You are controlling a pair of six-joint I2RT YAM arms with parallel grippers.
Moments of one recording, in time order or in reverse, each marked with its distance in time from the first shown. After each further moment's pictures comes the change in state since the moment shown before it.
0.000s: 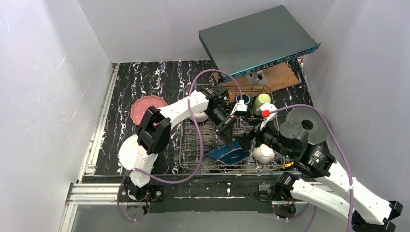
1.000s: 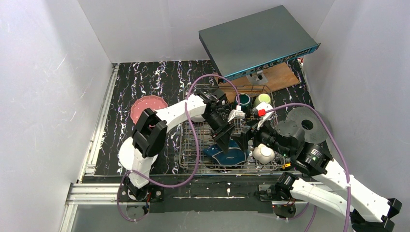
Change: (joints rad) left arm -0.020 -0.040 -0.093 0.023 -0.179 -0.002; right arm 0.000 0.029 0.000 0.000 -0.015 0.000
